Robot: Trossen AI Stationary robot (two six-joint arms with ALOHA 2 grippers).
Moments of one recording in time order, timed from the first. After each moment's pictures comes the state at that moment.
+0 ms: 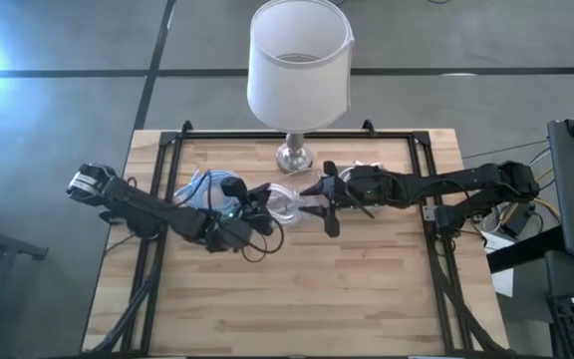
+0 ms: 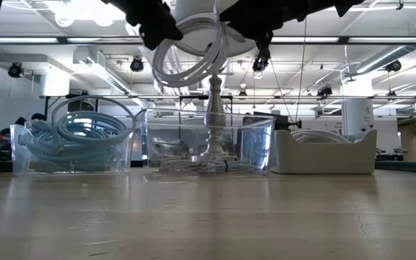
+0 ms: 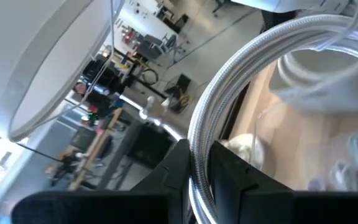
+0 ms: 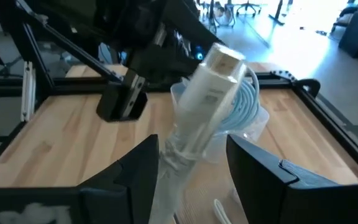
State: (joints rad) left arm -0.30 1.42 0.98 0.08 -1.21 0.47; right arm -0.01 1.36 0.93 0.15 0.00 0.05
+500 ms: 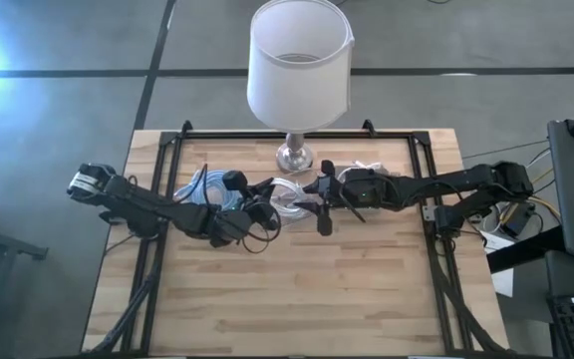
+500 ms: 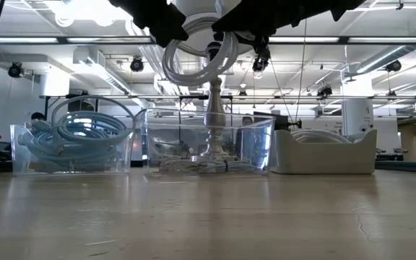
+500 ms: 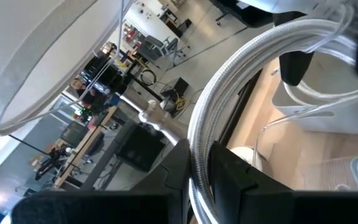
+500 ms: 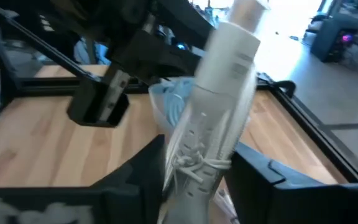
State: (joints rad) left arm -0.26 1.42 0.96 0.19 -1.16 0.47; right arm -0.01 1.41 0.93 0.21 0.10 0.03
